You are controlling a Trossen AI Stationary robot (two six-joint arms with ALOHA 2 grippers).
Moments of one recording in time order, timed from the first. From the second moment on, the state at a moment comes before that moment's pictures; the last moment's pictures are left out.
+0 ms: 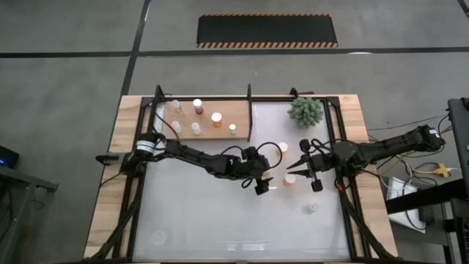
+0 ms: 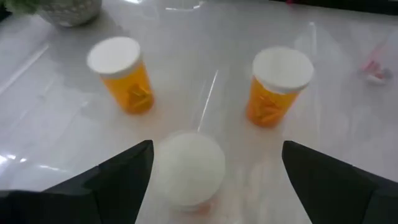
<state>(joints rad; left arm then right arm) -0.13 2.09 1.48 -0.01 -0.34 -0.25 0.18 0.62 0.22 0.27 -0.06 -0.15</state>
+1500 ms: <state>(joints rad) -0.16 2.05 1.46 -0.01 -0.42 -0.14 0.18 0.62 0.21 0.27 -0.06 -0.13</state>
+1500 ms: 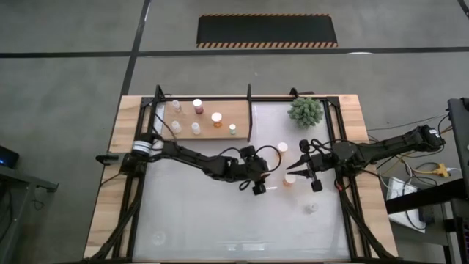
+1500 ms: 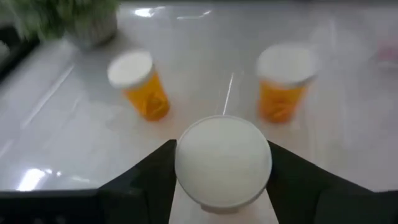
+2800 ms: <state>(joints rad) 0.45 1.73 1.16 0.06 -0.37 -0.04 0.18 0.81 0.21 0.46 0.00 -0.09</state>
